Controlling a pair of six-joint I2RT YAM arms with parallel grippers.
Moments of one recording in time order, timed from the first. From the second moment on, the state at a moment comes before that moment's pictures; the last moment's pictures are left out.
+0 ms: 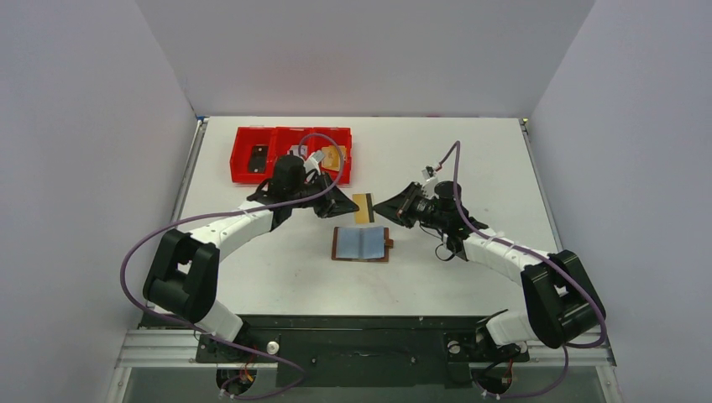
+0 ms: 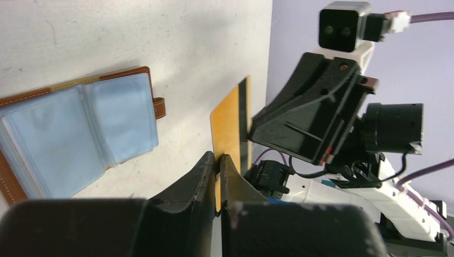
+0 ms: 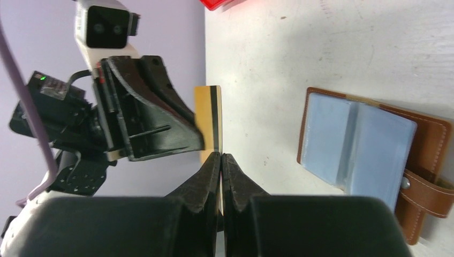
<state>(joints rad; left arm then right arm) -0.45 1.56 0.96 0.03 0.65 -1.02 0.45 1.39 0.64 0.44 -0.50 1.21</state>
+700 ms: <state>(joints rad) -0.46 1.53 0.97 -0.07 0.59 -0.96 0.47 1.24 0.69 0.11 -0.32 1.00</state>
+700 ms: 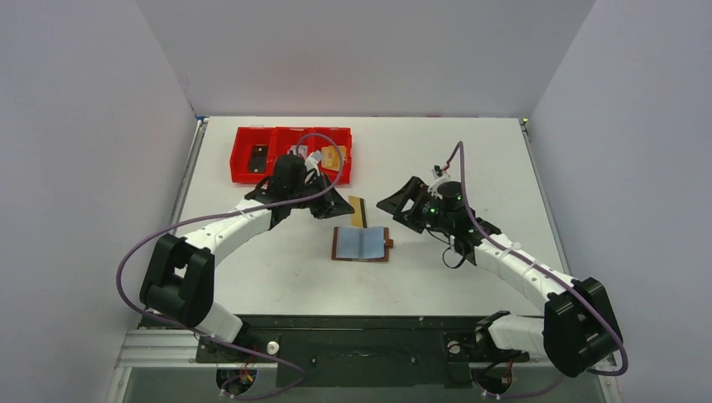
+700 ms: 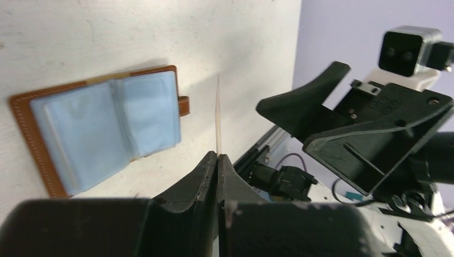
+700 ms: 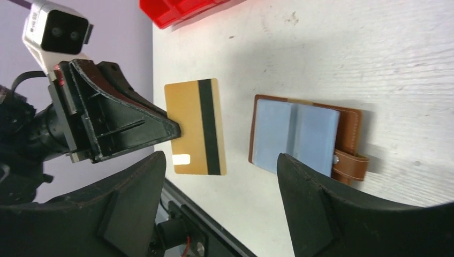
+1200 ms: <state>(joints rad) -0.45 1.68 1.44 -0.44 0.13 -0.70 0.46 1.15 0.70 -0.12 -0.15 0.88</state>
